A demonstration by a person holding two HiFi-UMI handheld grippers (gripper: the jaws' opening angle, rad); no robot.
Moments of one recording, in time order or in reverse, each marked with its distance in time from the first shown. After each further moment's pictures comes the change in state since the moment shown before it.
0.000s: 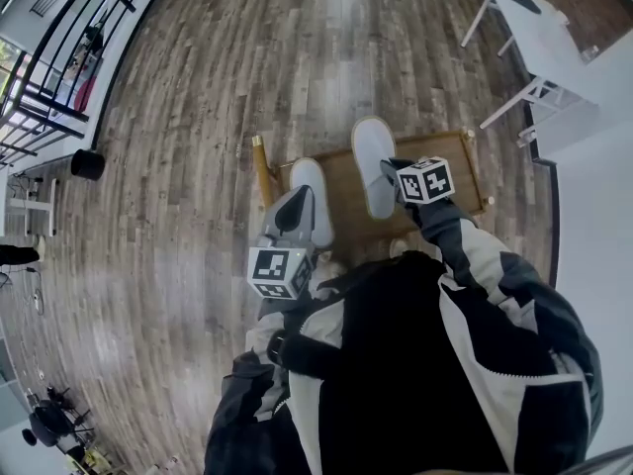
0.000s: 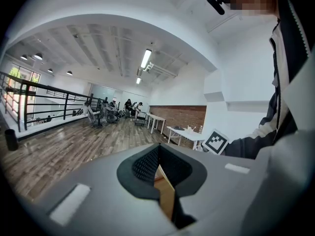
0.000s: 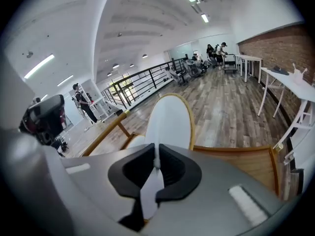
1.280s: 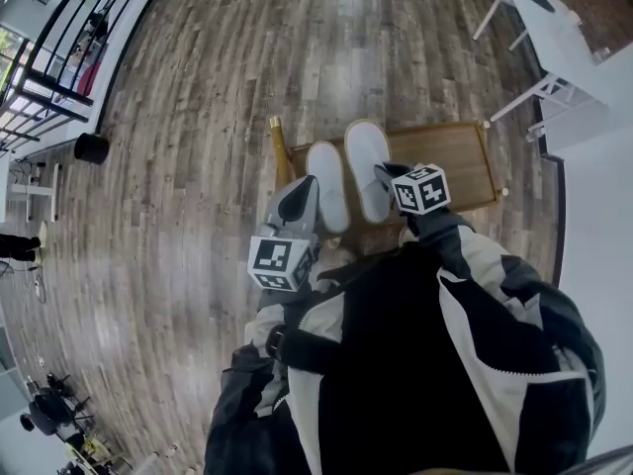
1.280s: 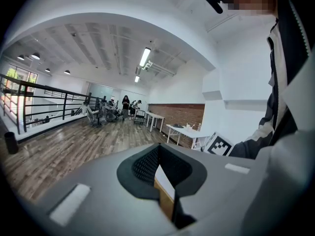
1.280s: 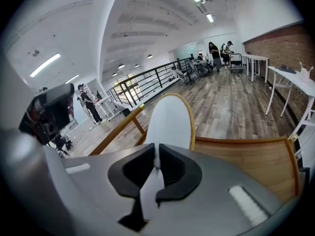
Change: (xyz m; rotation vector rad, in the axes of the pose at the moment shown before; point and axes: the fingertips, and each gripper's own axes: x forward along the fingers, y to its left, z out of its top) left arm -0.026 0.023 0.001 0.026 0.014 -0.012; right arm 0.021 0.071 -0.021 -0.021 -0.006 0.053
